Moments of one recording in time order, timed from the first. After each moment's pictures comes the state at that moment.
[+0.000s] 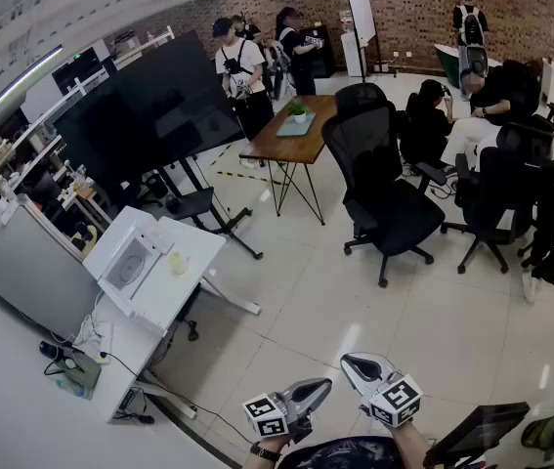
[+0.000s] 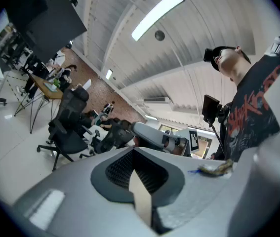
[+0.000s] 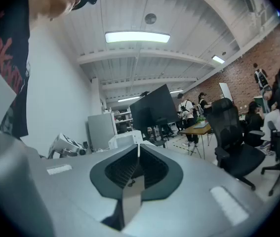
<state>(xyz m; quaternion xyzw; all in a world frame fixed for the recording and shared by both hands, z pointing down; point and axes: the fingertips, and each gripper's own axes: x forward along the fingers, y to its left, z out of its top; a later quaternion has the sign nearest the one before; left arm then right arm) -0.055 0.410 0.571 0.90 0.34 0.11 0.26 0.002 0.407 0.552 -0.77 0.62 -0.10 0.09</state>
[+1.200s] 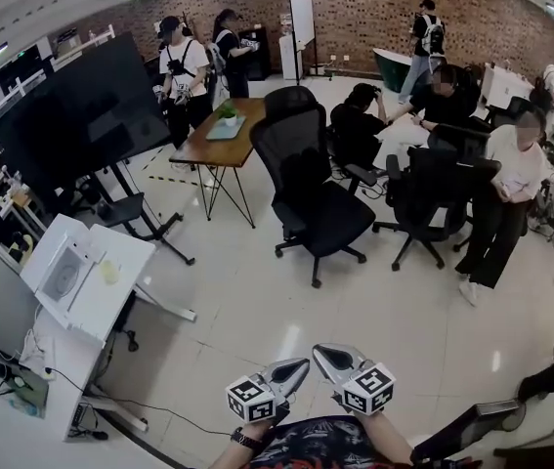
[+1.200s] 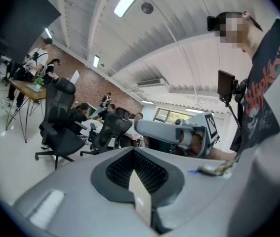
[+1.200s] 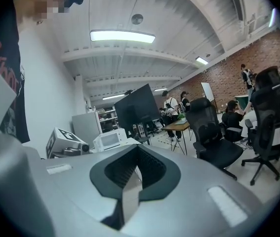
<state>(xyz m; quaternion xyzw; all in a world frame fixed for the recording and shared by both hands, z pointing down) 0.035 0.469 0.591 0.90 0.37 0.12 0.19 0.067 0.462 0.566 -0.81 0.56 -0.13 0.08</state>
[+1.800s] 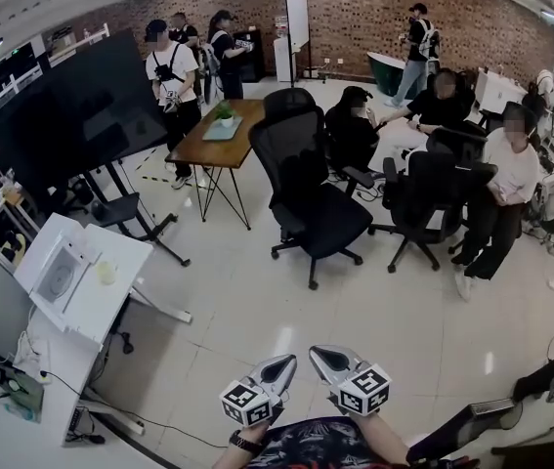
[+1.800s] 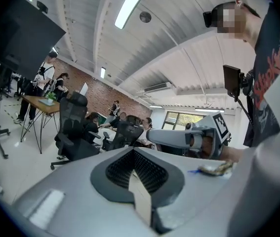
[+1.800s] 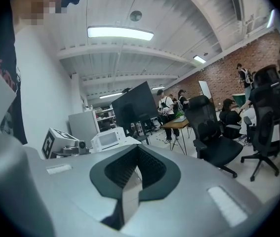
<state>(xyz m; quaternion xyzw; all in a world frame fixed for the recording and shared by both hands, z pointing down) 0.033 0.410 0.591 0.93 0.30 0.10 0.16 0.059 0.429 0.574 -0.82 0.55 -0.15 0.07</state>
